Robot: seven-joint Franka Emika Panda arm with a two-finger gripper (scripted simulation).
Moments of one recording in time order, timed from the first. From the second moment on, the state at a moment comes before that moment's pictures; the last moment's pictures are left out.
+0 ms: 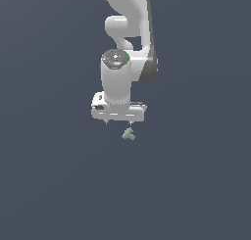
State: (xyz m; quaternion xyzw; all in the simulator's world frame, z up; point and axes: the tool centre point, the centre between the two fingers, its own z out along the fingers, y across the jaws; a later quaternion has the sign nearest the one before) arm -0.008 -0.029 0.160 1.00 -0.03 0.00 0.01
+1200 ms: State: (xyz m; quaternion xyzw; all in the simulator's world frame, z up) arm 0.003 -0.033 0.161 1.00 -0.09 0.02 0.00
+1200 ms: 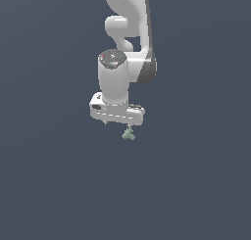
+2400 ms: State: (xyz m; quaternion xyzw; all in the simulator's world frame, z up) arm -0.024 0.021 0.083 0.97 -0.25 0.00 0.00
